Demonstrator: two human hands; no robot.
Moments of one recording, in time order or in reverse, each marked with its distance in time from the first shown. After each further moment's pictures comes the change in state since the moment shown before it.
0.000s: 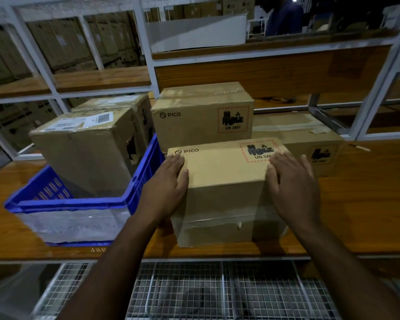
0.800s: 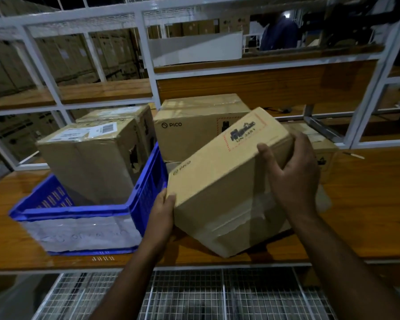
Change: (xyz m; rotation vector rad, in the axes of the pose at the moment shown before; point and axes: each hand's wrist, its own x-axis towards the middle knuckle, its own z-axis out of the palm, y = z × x) left_hand -0.049 -0.008 0.021 -0.928 0.023 -0.459; right_hand 0.017 -0.045 -0.045 0.513 0.292 0.124
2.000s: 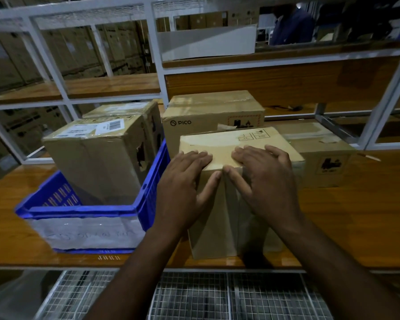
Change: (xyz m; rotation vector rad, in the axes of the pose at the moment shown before) left_hand 0.012 0.062 0.019 0.793 0.172 0.953; right_hand -0.011 -0.022 0.043 -0.358 -0.368 -0.396
